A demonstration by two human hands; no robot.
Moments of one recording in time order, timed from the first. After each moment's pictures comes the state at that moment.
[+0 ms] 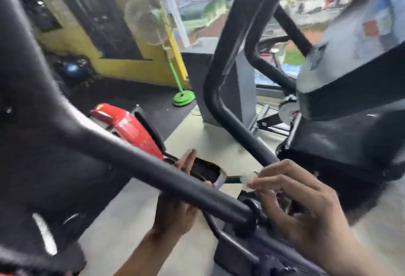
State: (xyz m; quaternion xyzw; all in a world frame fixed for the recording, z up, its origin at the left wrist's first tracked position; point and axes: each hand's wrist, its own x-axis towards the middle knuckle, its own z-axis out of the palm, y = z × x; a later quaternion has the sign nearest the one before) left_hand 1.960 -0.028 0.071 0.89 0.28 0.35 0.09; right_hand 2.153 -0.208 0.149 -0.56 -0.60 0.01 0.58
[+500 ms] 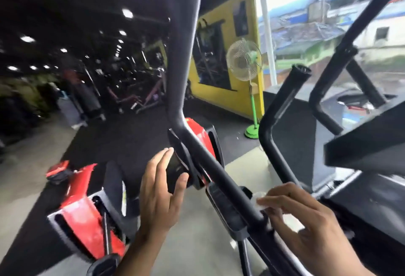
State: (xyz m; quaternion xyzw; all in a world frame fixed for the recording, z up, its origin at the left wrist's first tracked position) left_hand 1.890 -0.139 0.195 0.72 0.46 0.51 -0.10; right_hand 2.175 -0.228 0.181 -0.40 -0.71 0.05 0.57
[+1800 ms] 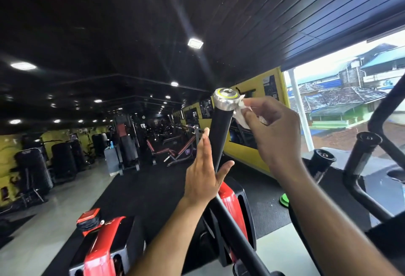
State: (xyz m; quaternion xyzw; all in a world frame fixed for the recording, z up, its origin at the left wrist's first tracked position) left_hand 1.945 -0.051 0.363 0.71 0.35 0.51 -0.33; right_hand 2.130 -0.135 0.448 -0.25 -0.57 0.08 0.78
